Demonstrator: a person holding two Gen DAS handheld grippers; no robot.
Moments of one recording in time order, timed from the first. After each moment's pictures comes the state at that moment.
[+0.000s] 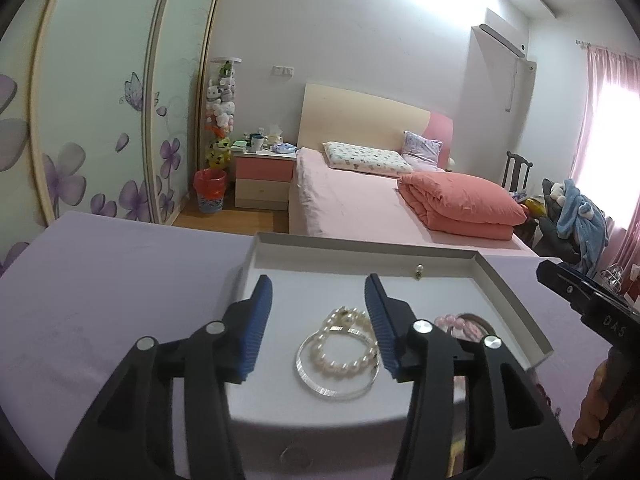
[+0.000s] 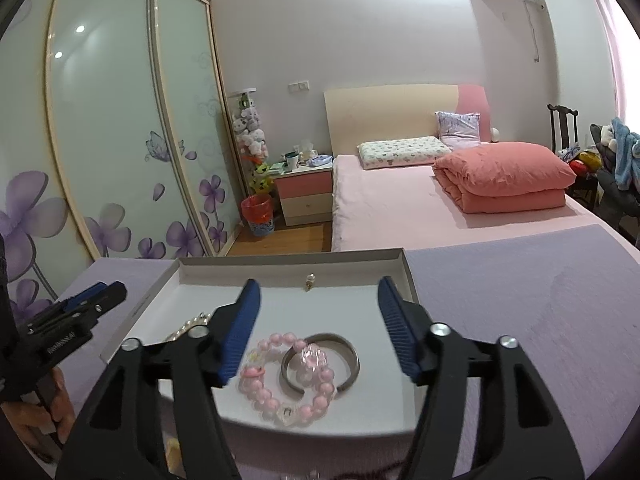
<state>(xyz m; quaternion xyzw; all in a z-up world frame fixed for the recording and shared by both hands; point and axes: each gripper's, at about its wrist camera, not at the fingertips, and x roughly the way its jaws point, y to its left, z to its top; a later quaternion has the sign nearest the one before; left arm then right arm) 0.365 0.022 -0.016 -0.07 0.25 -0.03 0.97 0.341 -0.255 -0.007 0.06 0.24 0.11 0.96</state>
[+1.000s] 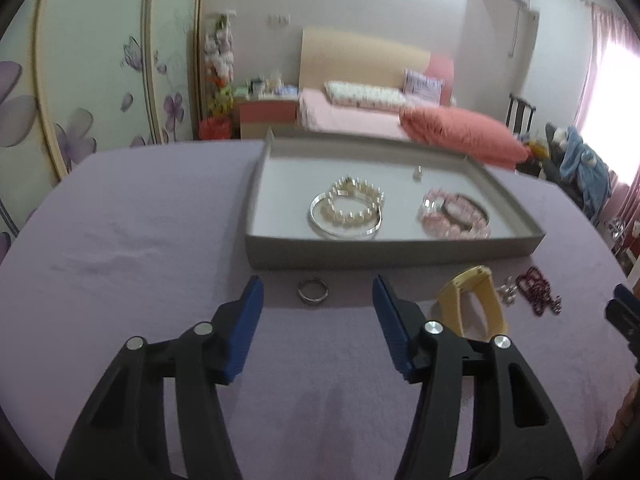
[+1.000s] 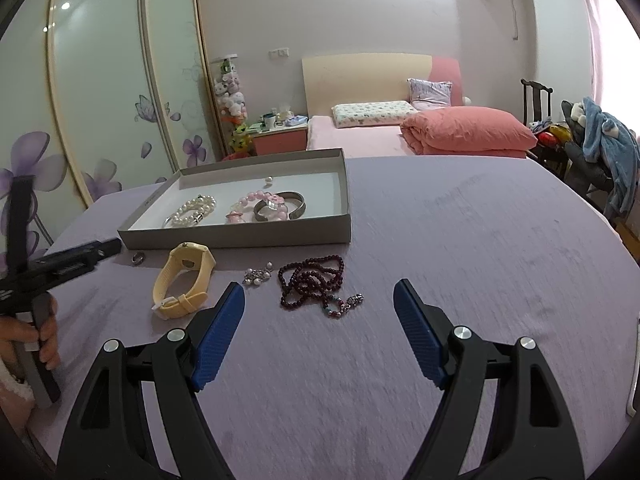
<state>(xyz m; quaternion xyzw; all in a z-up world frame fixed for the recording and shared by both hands) 0.294 0.014 -0.050 -0.03 0.36 -0.03 0.93 0.205 -0.294 -0.033 0.04 0.30 0.08 0.95</state>
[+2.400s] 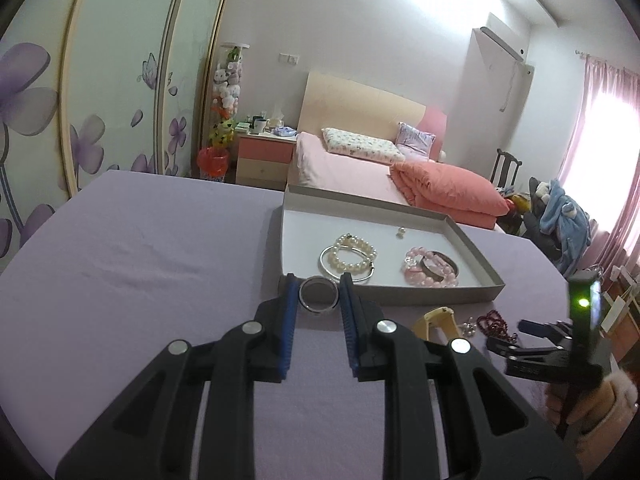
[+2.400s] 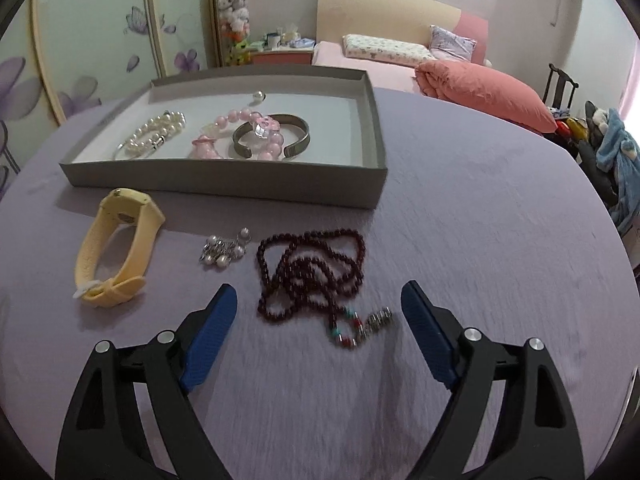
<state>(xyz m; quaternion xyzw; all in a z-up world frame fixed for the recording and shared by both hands) 0.235 0.056 0.006 -0.10 0.27 -0.04 0.96 0.286 -0.264 -0.080 -0.05 0.44 0.07 0.90</state>
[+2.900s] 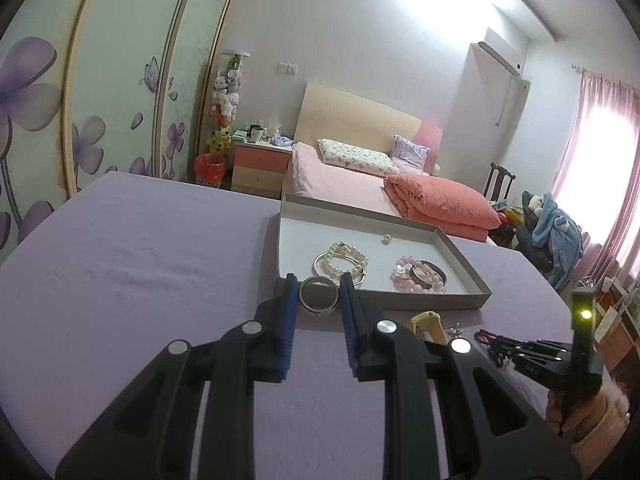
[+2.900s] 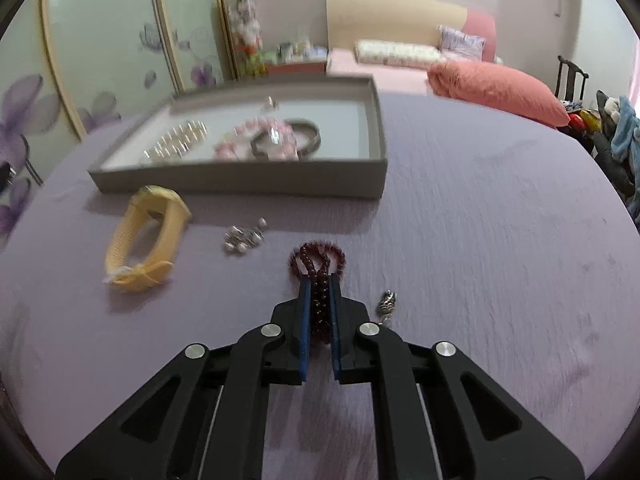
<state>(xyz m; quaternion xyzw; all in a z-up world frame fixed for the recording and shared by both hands) 0.215 0.062 0.012 -0.12 0.25 -0.05 0.96 0.250 -0.285 -0.064 0.00 0.40 0.11 0.91</state>
